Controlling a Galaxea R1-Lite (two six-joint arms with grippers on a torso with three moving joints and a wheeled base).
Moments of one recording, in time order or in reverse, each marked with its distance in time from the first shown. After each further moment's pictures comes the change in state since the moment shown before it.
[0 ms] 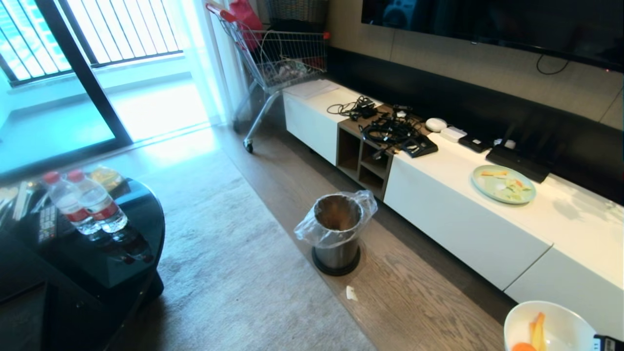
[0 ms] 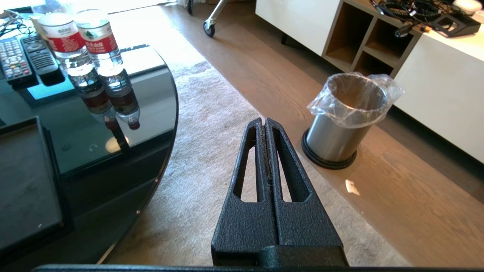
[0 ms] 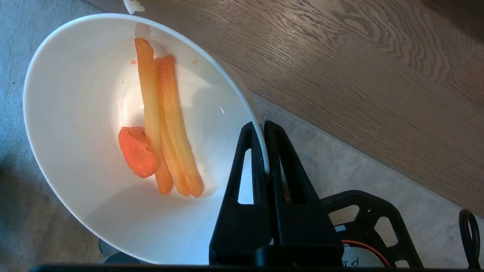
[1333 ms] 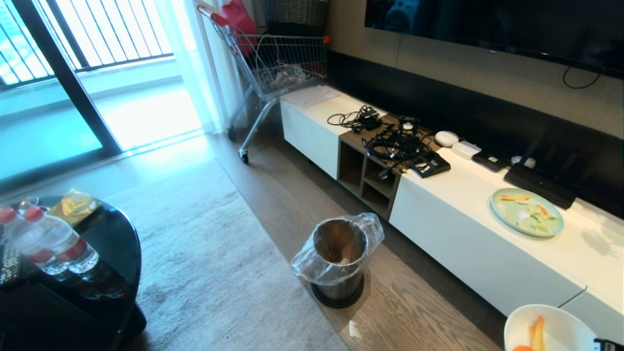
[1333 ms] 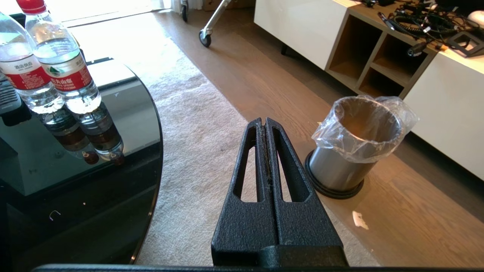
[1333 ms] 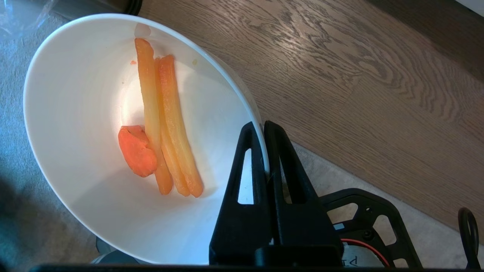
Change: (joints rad) left arm 0.000 0.000 0.000 0.000 0.000 0.000; right arm 0.004 -0.002 0.013 -0.004 -0.001 0.000
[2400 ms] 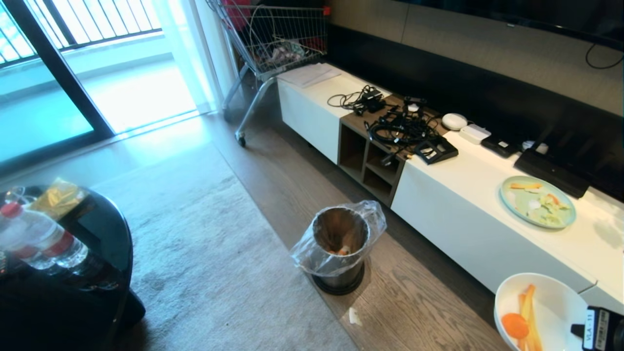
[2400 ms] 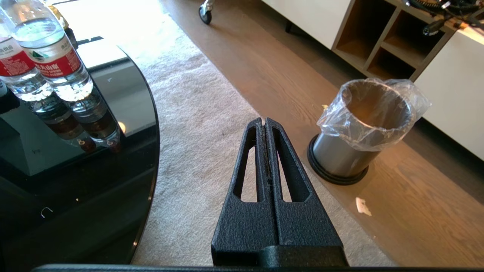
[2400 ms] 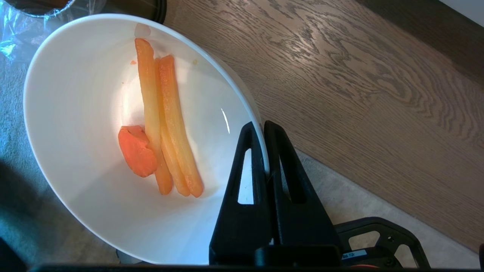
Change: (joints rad) left arm 0.000 0.000 0.000 0.000 0.000 0.000; right arm -0.001 0.023 -0.110 -0.024 0.010 -0.036
